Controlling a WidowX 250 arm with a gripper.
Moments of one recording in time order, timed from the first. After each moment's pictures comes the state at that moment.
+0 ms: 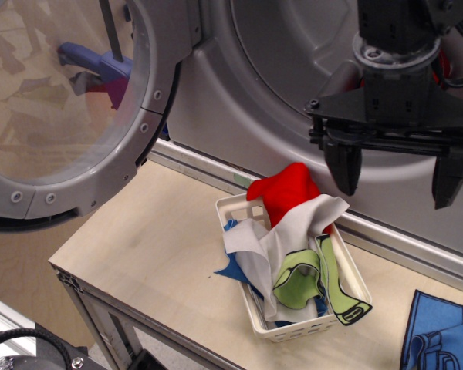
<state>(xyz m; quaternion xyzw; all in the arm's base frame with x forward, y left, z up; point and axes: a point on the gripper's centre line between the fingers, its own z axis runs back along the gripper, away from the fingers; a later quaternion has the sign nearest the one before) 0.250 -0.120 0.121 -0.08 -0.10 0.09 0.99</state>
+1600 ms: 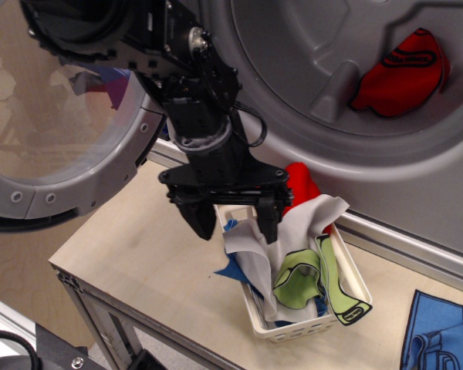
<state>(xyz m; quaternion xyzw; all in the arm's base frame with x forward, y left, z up) 0.233 -0.010 0.031 -0.09 -0.06 0.16 0.98</state>
